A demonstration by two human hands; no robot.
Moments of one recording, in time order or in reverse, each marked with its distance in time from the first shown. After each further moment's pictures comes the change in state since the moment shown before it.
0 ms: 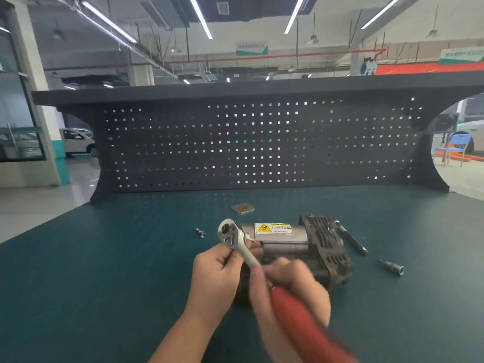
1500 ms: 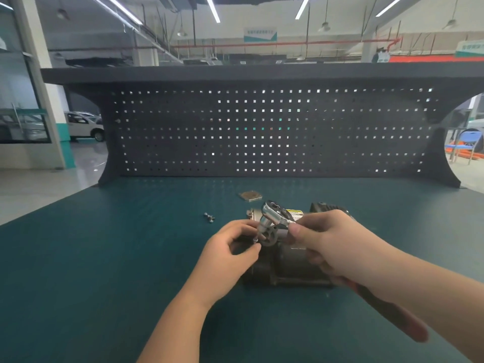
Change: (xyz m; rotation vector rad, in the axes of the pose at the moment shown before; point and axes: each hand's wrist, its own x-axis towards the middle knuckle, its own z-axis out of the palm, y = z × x) left_hand 0.003 0.000 -0.024 0.127 -0.218 -0.049; right_hand 0.054 -0.015 -0.057 -0.334 -0.493 0.528
